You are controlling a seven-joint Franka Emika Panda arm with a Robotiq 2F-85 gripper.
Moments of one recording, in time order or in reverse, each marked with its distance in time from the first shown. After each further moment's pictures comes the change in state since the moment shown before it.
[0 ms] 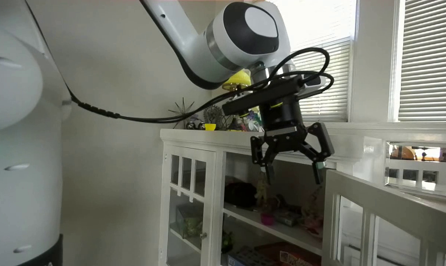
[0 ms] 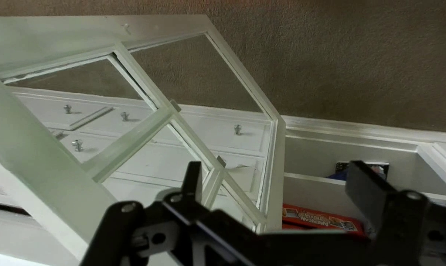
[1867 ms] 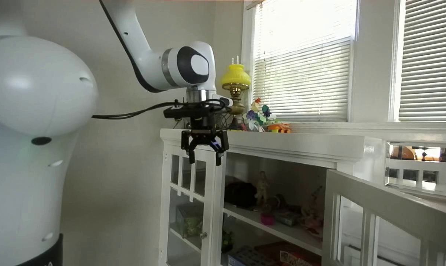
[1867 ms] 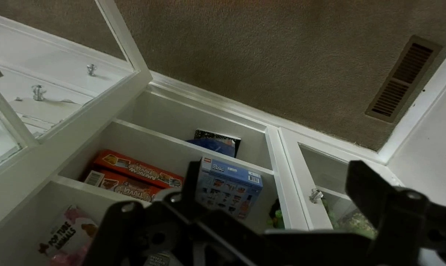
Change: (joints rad) arm 0.469 -0.007 0.202 -0.024 0.320 -0.005 0.124
